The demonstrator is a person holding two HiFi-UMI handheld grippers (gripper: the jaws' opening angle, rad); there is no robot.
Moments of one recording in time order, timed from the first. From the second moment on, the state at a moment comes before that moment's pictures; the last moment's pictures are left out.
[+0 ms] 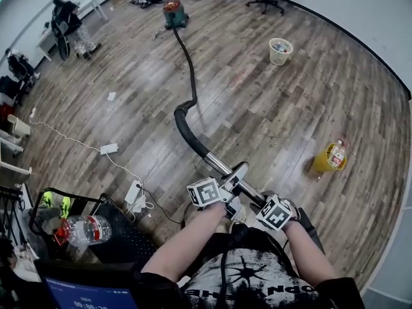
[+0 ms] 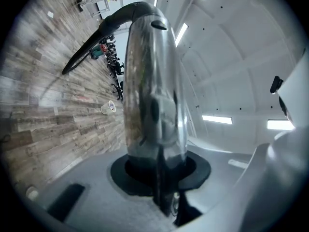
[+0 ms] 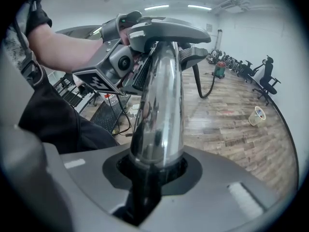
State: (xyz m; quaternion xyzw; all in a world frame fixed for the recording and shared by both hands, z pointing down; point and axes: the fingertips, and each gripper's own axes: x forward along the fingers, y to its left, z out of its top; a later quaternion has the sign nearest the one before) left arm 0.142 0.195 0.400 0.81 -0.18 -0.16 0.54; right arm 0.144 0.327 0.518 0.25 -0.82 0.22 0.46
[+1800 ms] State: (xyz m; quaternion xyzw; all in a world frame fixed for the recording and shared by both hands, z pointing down) left arm 0.358 0.407 0.456 0.80 -0.16 -0.12 0.57; right arm 0.352 0.542 0.563 0.31 -0.79 0.24 0.48
